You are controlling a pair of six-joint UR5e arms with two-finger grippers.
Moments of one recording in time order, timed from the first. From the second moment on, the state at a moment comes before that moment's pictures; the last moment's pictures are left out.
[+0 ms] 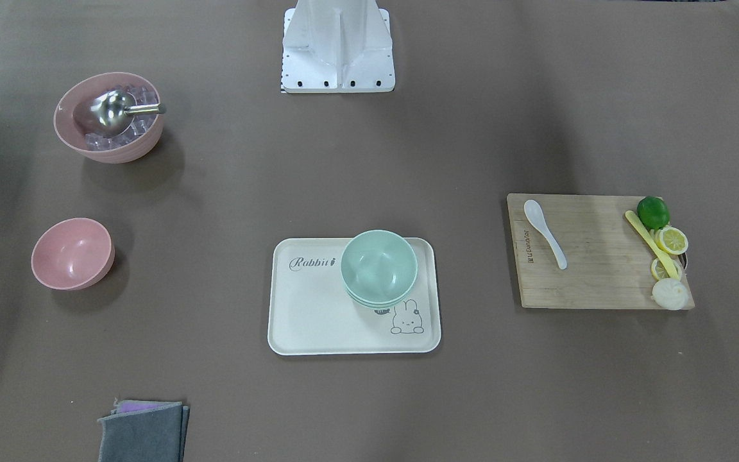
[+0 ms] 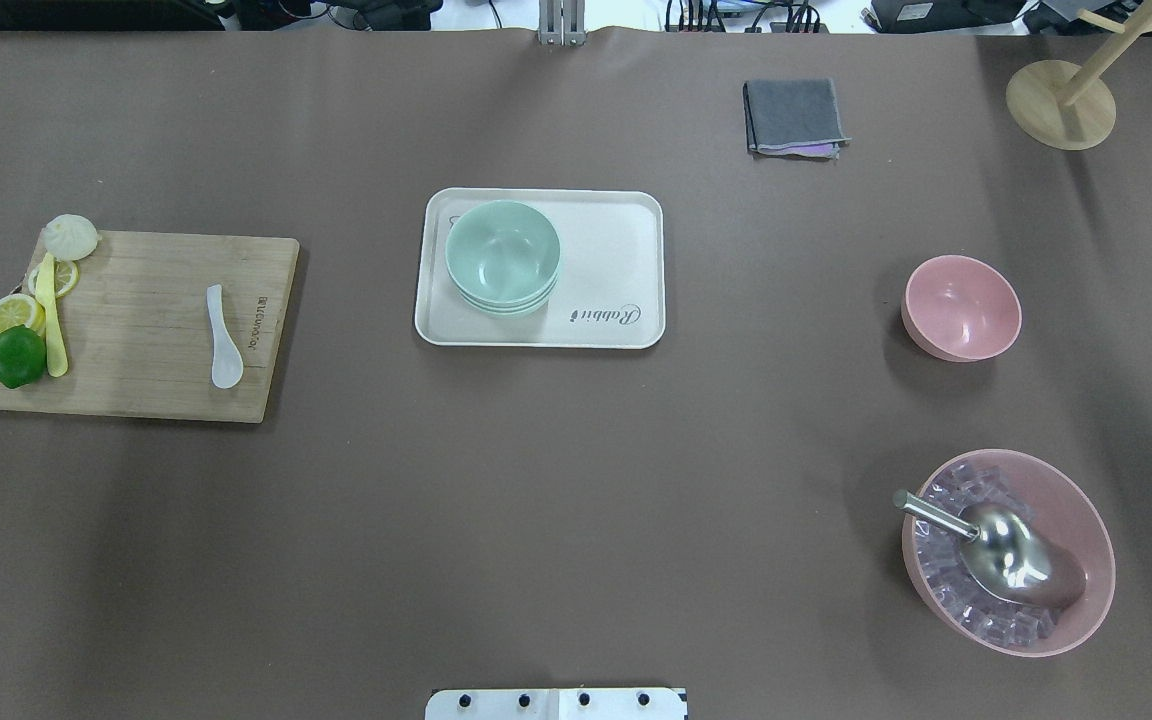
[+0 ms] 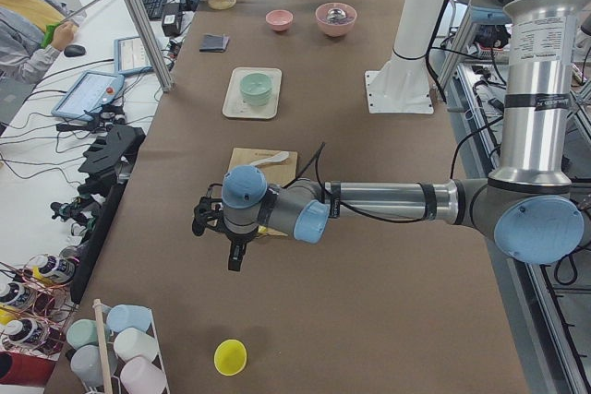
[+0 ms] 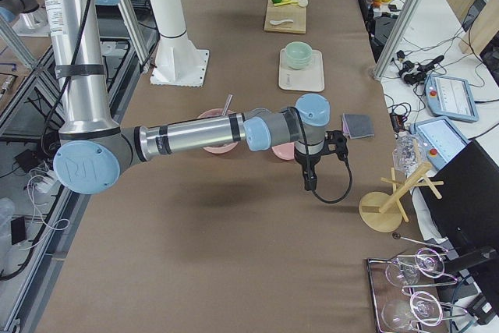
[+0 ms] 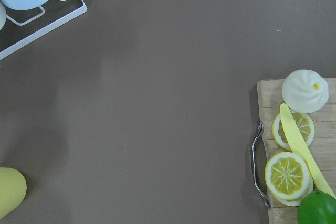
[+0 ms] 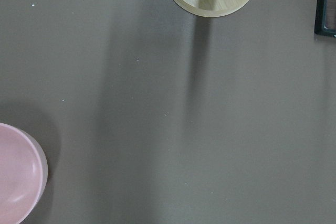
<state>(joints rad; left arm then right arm) -1.52 -1.55 -1.56 -1.94 -2.37 -0.19 1.43 -1.48 1.67 -1.48 2.30 0.15</state>
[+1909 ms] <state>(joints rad) -1.43 -1.64 -1.46 -1.97 -2.37 -0.30 1.09 -1.42 1.57 -1.25 2.30 0.38</state>
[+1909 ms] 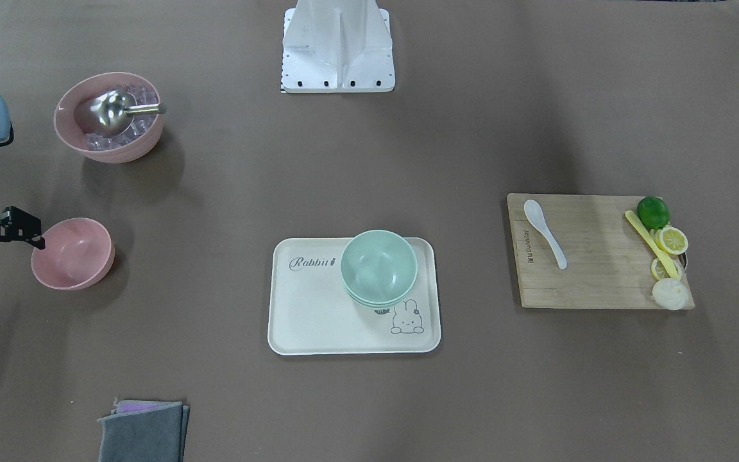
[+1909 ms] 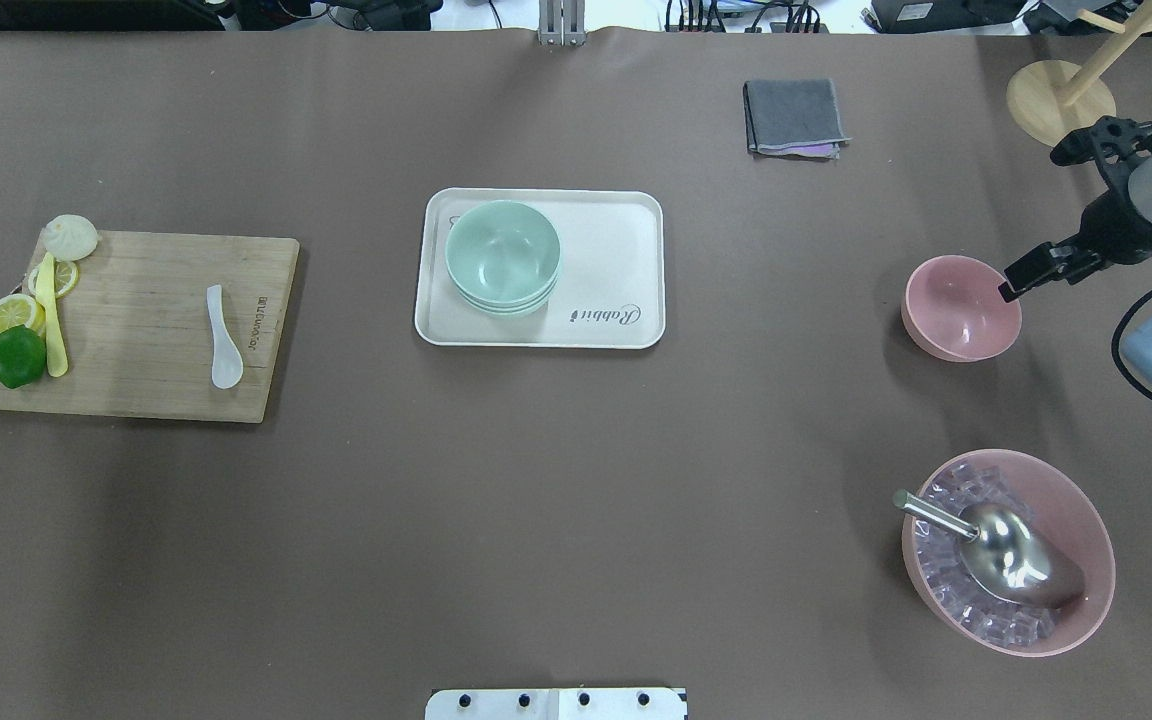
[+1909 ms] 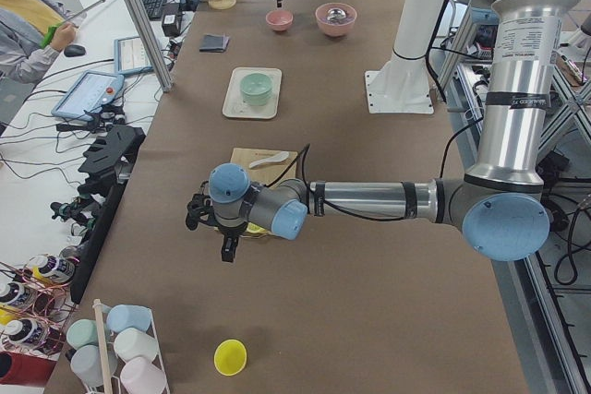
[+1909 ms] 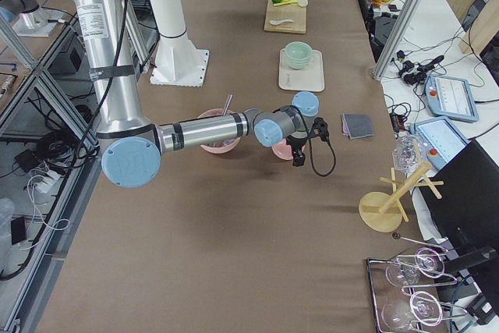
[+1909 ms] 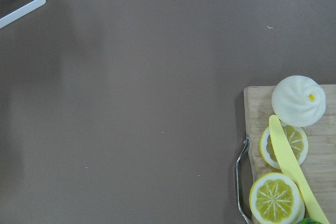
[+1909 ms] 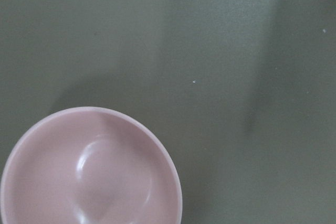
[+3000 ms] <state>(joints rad) -1.43 -1.66 -1.47 -1.97 -2.37 -0.37 1.06 -1.39 1.50 -1.25 2.30 0.38</state>
